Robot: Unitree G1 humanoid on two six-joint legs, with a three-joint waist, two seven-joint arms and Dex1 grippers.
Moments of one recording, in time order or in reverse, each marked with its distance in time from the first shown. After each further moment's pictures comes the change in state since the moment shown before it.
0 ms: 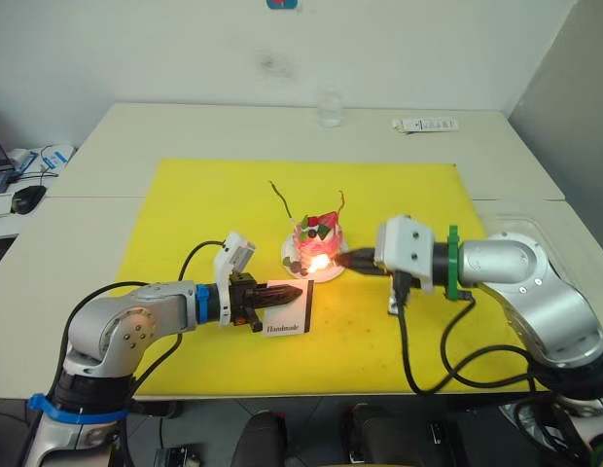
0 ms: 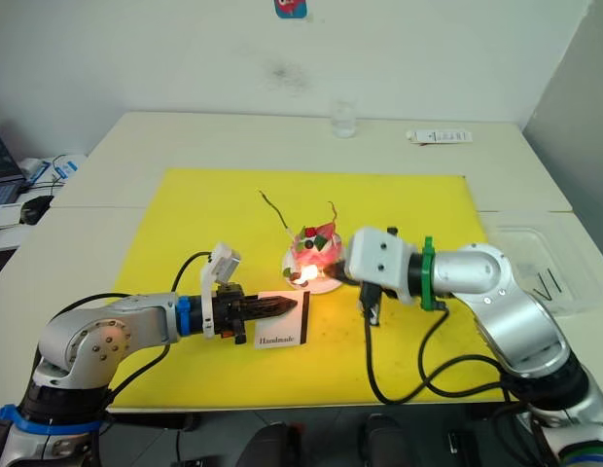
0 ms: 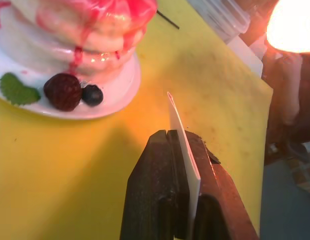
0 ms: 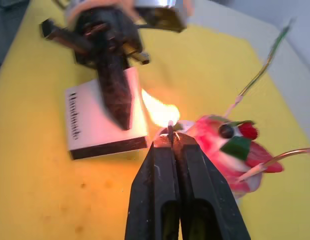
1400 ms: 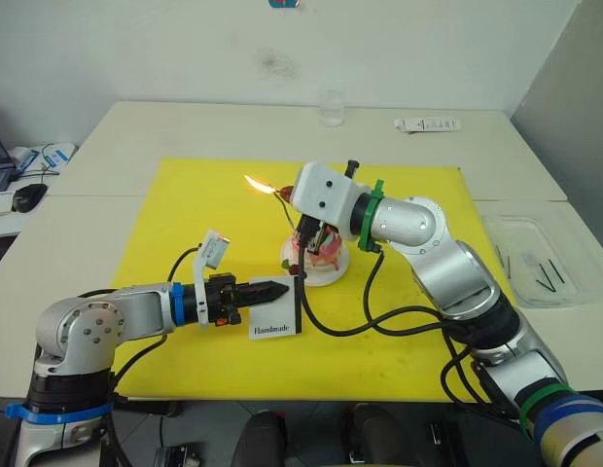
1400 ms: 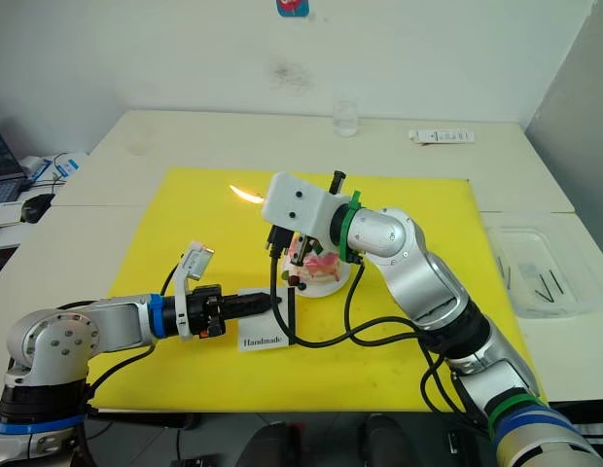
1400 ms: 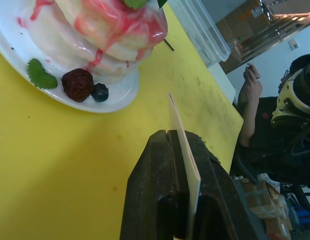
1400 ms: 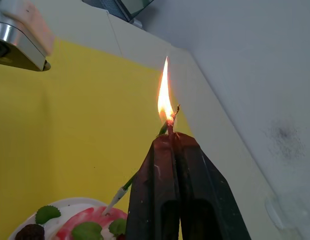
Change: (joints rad) left arm -0.020 0.009 0.153 0.071 -0.207 0.188 0.055; right arm -0.232 0.282 0.194 0.294 -0.331 -0.076 -0.206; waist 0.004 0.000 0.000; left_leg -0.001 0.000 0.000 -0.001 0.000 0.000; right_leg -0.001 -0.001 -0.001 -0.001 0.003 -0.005
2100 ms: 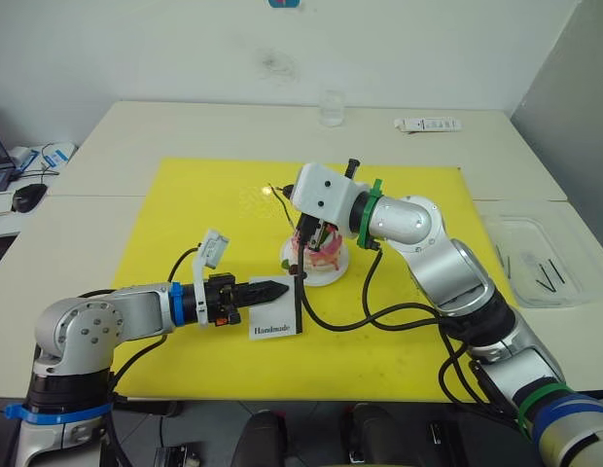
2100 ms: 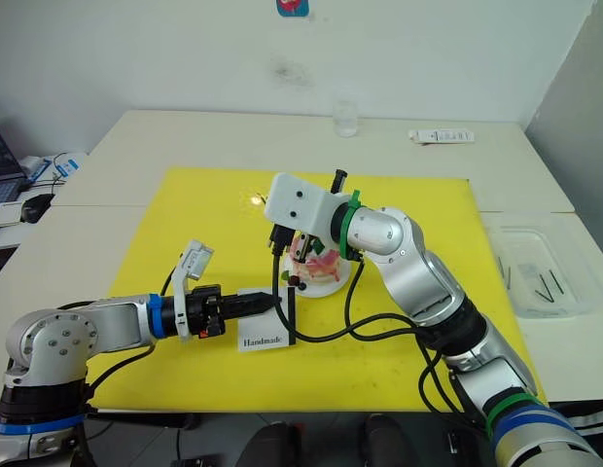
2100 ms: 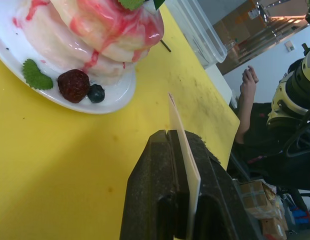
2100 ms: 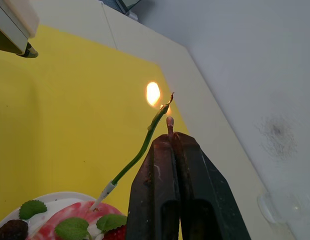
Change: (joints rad) left arm -0.001 -0.005 0.003 0.000 -0.013 0.006 0.008; right arm -0.004 0.008 0.000 0.040 -0.038 -0.044 0.001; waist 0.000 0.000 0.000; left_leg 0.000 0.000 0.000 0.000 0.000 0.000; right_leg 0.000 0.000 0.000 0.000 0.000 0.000
